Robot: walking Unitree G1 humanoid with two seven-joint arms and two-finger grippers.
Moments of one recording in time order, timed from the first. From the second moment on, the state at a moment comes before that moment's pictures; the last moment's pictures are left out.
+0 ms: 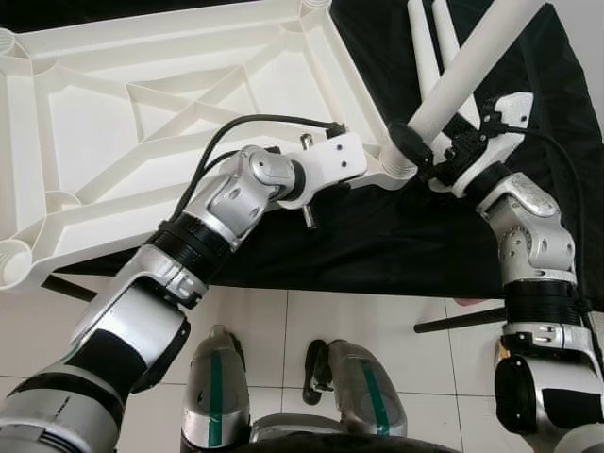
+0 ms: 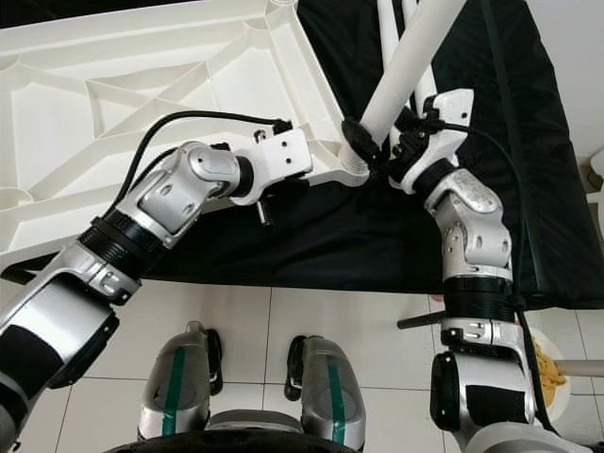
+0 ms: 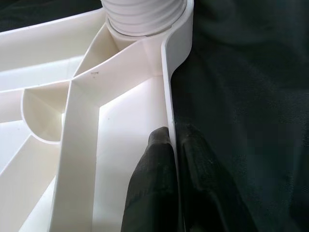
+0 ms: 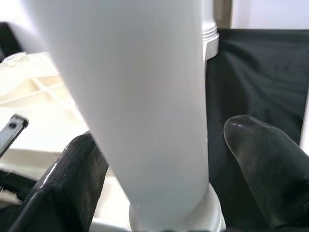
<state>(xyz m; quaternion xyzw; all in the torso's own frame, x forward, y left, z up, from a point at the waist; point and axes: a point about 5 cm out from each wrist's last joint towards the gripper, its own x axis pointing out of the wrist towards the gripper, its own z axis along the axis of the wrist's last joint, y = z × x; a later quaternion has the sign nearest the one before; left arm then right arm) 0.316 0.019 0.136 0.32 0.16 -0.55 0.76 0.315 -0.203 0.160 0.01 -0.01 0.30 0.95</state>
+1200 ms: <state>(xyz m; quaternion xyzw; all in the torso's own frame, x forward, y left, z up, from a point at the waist) 0.316 0.019 0.137 0.32 0.16 -0.55 0.75 0.331 -0.199 0.157 -0.02 -0.01 0.35 0.94</state>
